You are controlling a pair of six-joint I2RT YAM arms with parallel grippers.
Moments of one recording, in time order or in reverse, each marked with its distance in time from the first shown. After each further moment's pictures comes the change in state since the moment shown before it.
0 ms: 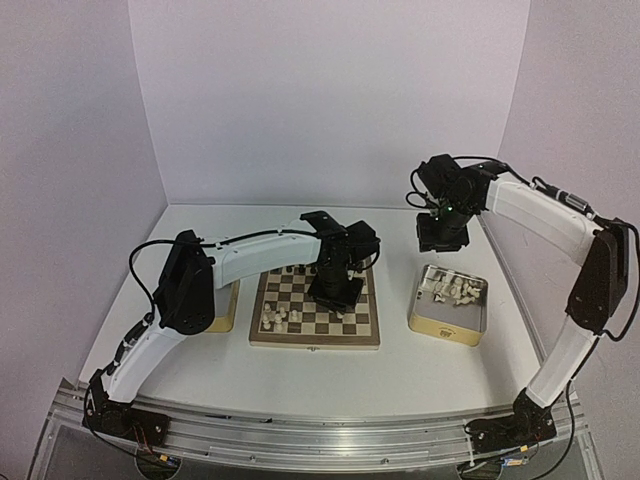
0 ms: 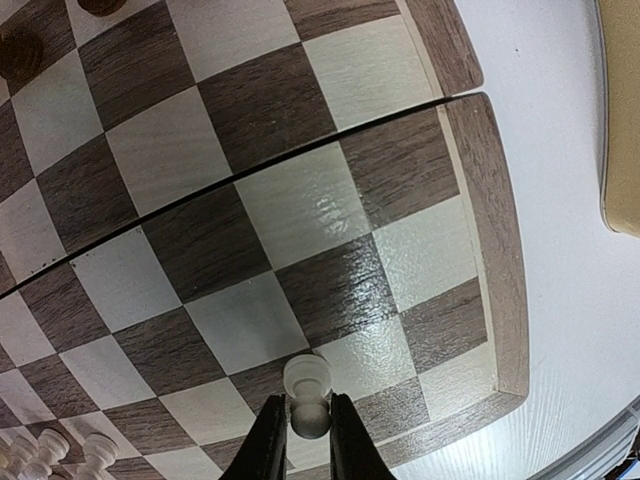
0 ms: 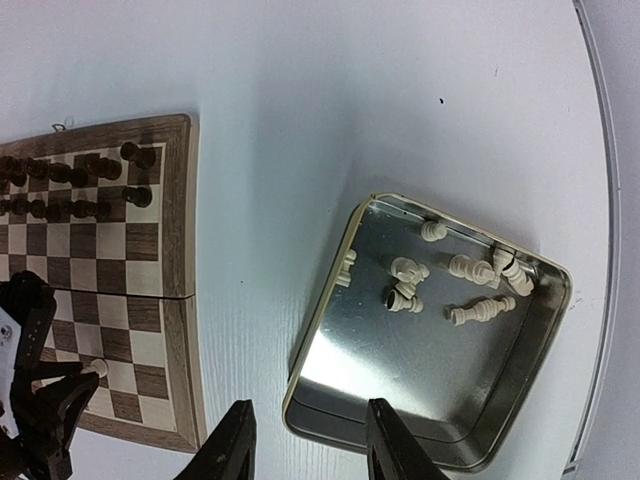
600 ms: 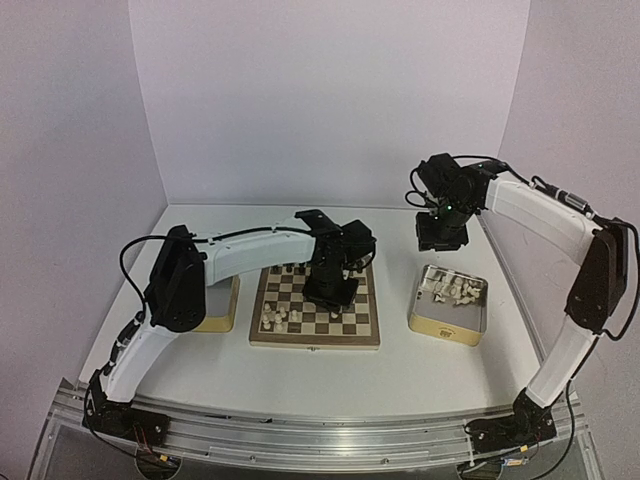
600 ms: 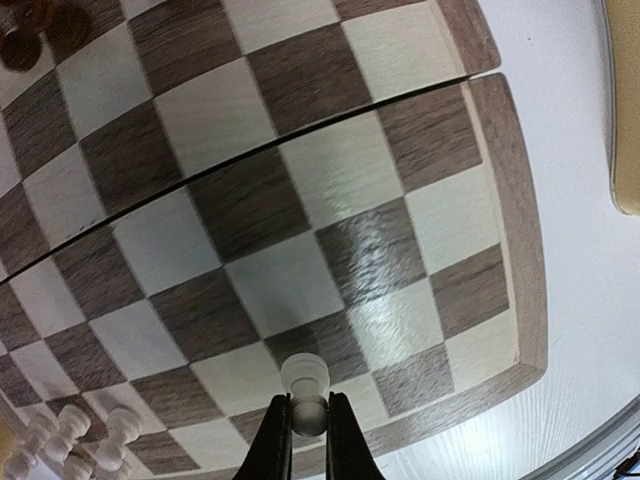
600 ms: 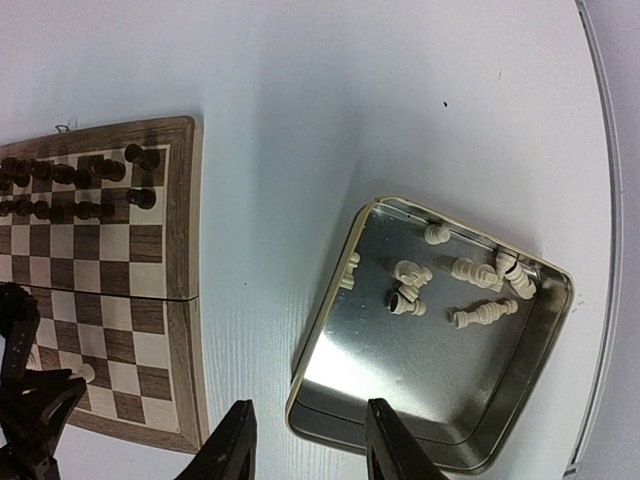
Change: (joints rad) left arm 0.000 -0.062 -0.088 0.019 -0.021 0.007; right arm 0.000 0.006 0.011 0.000 -0.005 -0.003
